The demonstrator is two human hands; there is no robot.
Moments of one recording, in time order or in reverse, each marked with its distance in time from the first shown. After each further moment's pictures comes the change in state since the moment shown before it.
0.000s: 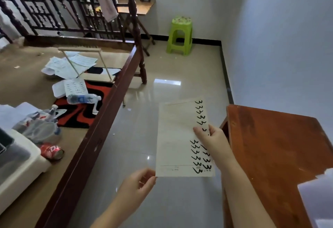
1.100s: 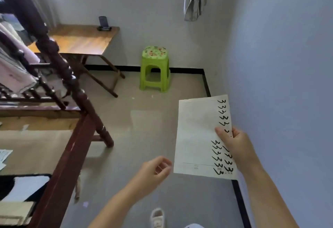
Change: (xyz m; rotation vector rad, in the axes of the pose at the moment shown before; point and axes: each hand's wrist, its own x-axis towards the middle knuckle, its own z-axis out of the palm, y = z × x) left_hand 0.787 0.146 -0.042 0.015 -0.283 0.083; right_hand 0.687 -0.186 -0.133 -0.029 0.289 -0.009
